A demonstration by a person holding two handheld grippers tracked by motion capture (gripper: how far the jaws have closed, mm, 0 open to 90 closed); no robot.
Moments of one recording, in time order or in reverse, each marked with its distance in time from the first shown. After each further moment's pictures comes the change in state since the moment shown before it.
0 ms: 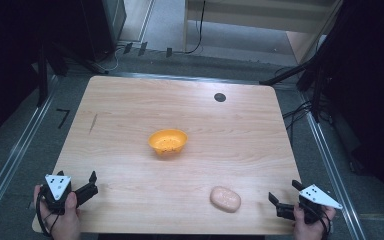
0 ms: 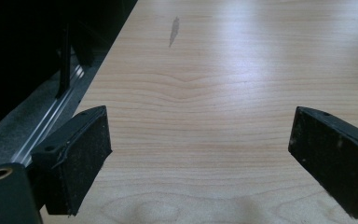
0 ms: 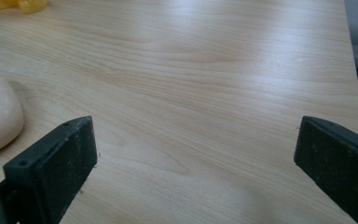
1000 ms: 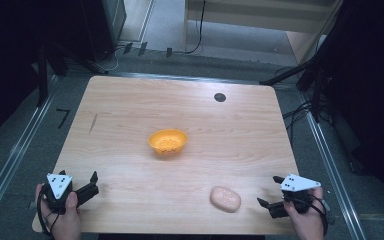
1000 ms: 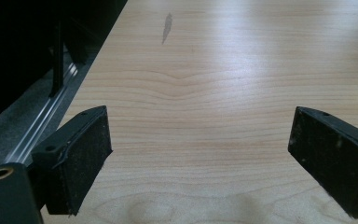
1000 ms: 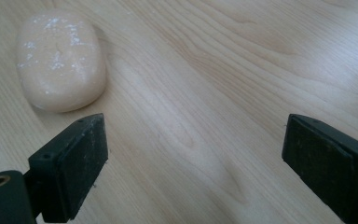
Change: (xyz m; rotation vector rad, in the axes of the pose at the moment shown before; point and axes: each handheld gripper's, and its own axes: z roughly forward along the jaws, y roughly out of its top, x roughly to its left) left arm 0.000 0.001 0.001 0.020 -0.029 0.016; right arm 0.022 0.049 0.017 0.281 0.248 -0.313
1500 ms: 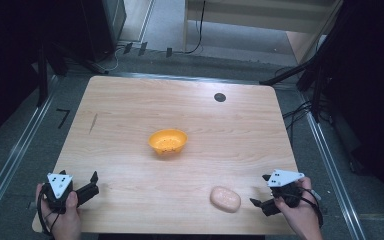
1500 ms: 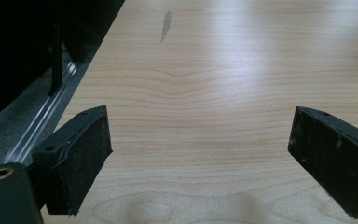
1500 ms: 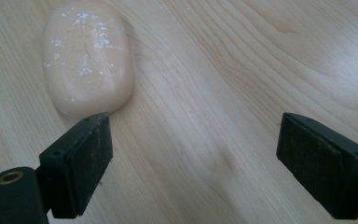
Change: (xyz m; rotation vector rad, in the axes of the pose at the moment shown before) left arm 0.000 0.000 0.001 0.007 -0.006 0.001; right arm 0.008 0.028 0.014 0.110 0.079 -0.102
